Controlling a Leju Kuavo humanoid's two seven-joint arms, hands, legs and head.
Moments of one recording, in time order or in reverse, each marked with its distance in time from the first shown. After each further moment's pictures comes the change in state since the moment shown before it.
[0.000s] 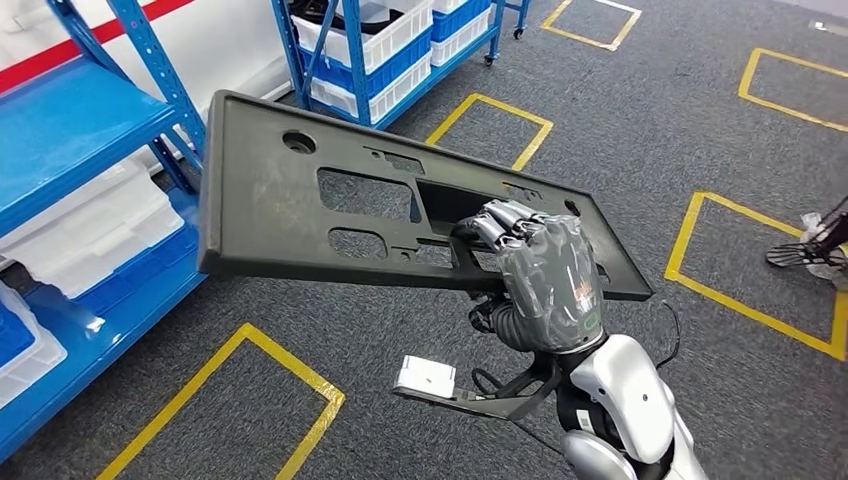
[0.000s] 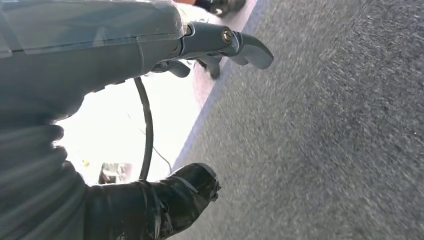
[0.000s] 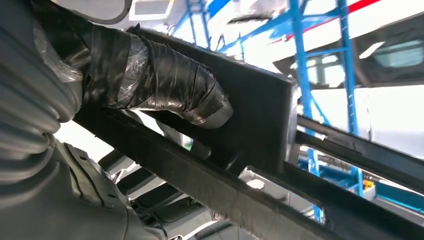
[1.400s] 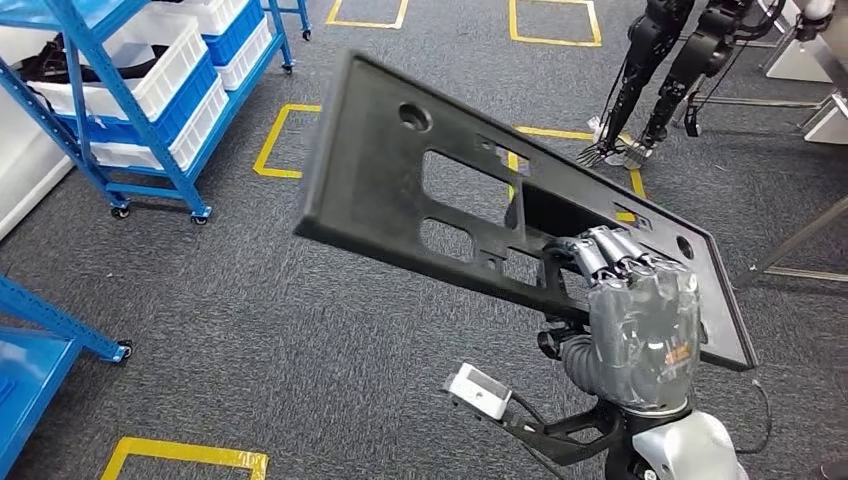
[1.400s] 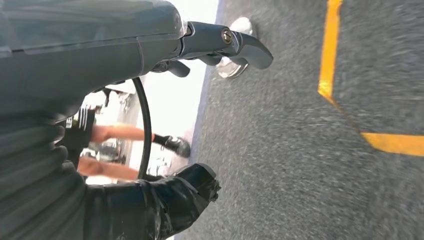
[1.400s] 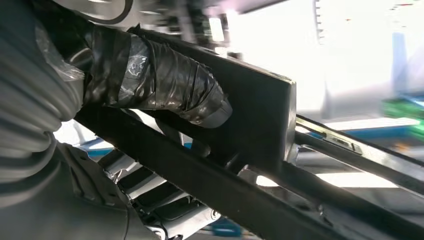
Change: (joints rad) left arm 0.009 0.023 -0.126 0.001 -0.065 -0.006 -0.020; right arm 0.128 -0.145 0.020 -0.217 0.241 -0.009 0.302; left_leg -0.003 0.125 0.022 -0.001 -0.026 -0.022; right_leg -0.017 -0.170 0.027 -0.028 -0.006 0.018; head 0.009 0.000
